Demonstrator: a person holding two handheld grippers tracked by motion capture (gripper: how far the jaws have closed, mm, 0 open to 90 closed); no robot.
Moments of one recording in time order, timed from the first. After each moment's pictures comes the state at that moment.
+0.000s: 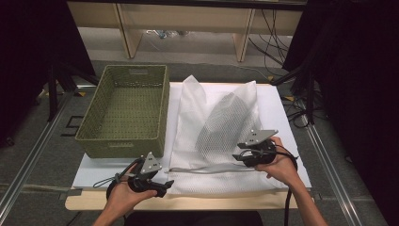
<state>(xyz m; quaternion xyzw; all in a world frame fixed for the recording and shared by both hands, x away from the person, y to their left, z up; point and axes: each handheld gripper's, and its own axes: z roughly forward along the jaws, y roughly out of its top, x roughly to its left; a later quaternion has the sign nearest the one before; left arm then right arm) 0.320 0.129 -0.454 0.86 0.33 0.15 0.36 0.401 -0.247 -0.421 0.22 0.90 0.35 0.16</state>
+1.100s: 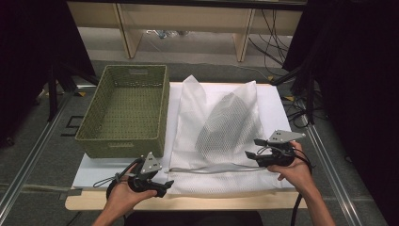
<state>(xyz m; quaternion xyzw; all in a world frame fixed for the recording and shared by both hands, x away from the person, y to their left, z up) 0.320 0.129 -0.453 0.86 0.33 0.15 0.36 0.386 -0.291 -0.421 0.30 0.84 0.42 0.17</state>
